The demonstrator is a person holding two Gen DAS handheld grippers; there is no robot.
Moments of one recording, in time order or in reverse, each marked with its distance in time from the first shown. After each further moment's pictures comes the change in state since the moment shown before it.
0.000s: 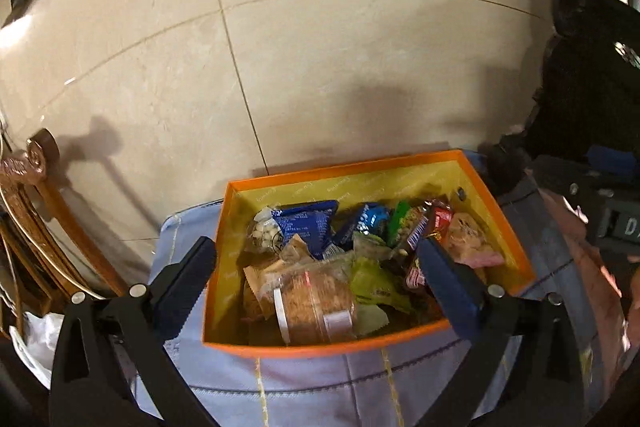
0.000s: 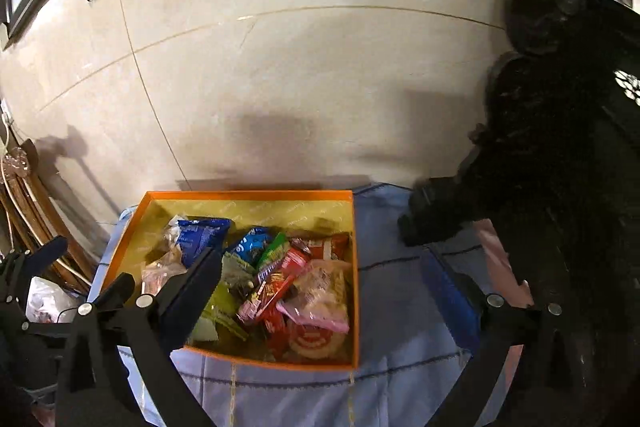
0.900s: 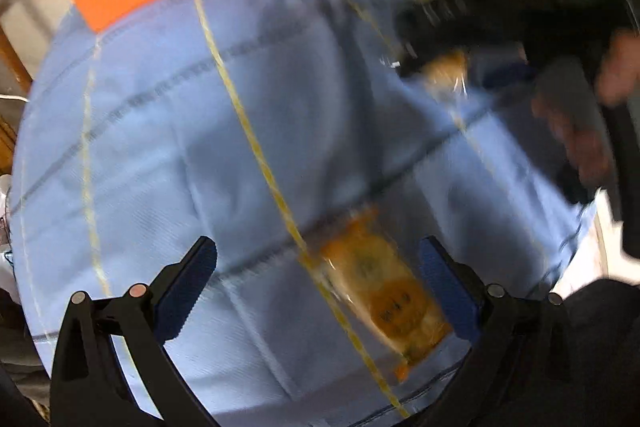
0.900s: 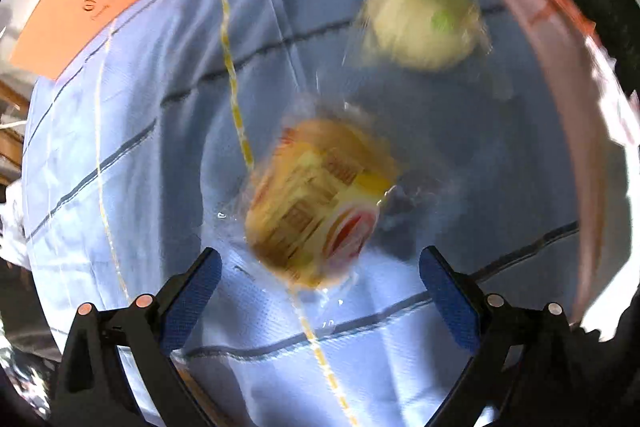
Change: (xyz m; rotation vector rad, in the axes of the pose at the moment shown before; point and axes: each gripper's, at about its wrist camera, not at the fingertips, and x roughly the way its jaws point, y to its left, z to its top) left arm -0.128 -0.121 -0.359 0.183 0.490 -0.315; right arm -0.025 -0.069 -0.331 0.286 0.700 -0.082
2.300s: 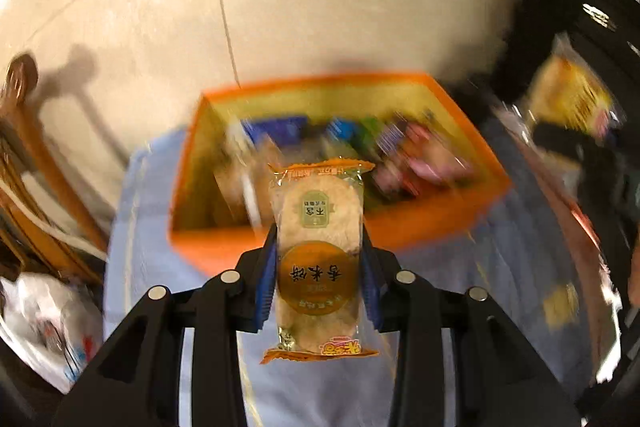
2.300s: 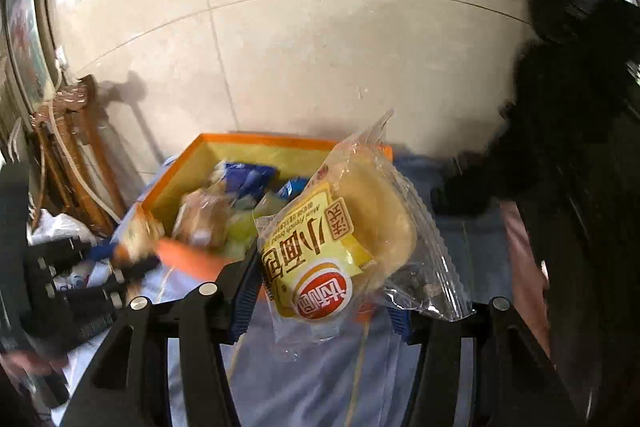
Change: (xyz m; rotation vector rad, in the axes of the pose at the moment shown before) left arm -0.066 0.207 0.282 -0.190 -0.359 0.177; right arm -0.173 0.134 0.179 -0.480 -0.667 0.157
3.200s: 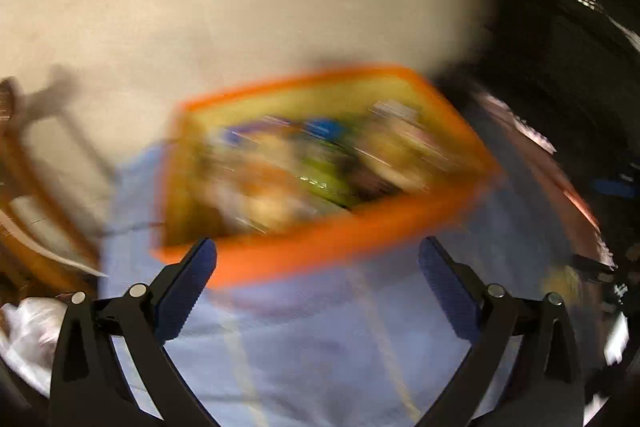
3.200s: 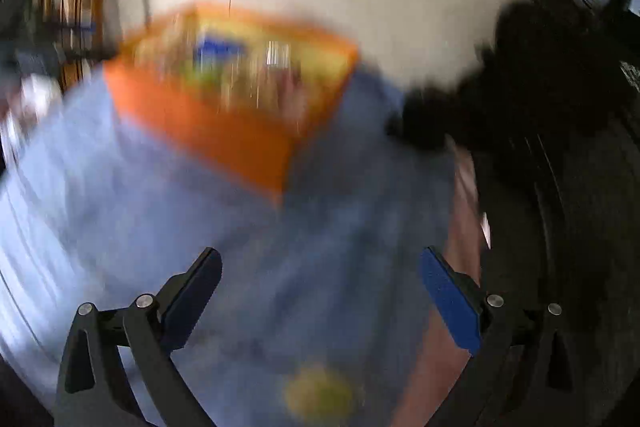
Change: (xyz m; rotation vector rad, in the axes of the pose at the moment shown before) left arm -0.002 -0.030 -0.020 0.115 0.018 -0.108; right arm -0.036 -0.050 -0.121 -0.313 0.232 -0.155
